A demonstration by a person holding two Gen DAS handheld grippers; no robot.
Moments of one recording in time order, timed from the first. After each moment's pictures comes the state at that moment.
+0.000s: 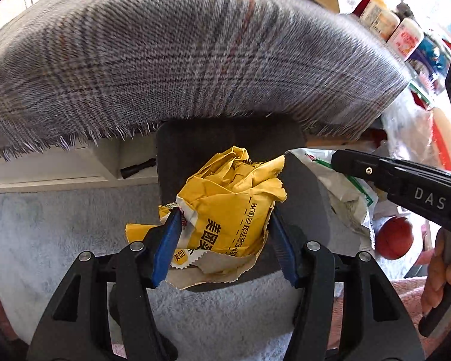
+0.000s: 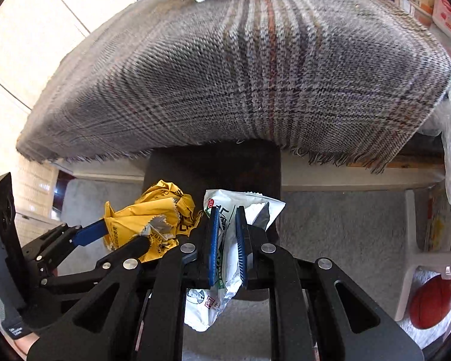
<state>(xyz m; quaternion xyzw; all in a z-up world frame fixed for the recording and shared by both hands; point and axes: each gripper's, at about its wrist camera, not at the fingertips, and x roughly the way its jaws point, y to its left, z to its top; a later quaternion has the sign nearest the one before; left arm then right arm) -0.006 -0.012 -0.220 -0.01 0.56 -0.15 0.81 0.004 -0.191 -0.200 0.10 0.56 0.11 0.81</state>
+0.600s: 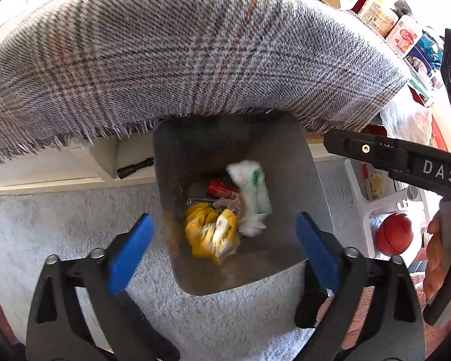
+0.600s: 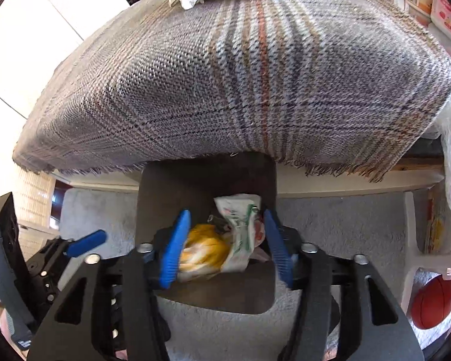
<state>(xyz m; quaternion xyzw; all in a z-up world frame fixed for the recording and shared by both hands) -0.004 -0.008 -0.223 -0.01 0.55 -0.16 0.82 0.012 -0.194 -0.196 0.11 0.55 0.10 0.82</state>
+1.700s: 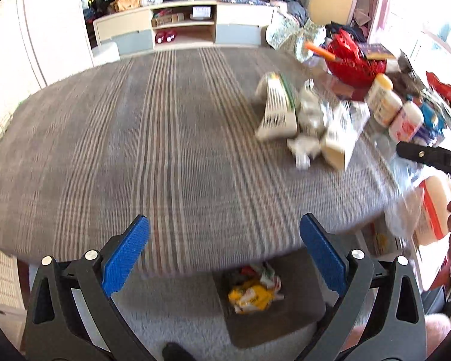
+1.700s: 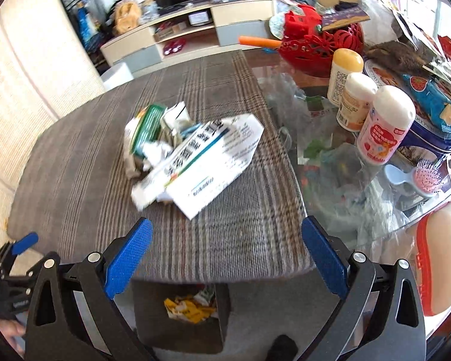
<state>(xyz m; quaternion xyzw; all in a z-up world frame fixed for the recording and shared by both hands) 0.103 0.004 -0.052 0.03 0.46 -0.12 0.88 0.103 -0.287 -0.051 0.13 0.47 -0.01 0.87</state>
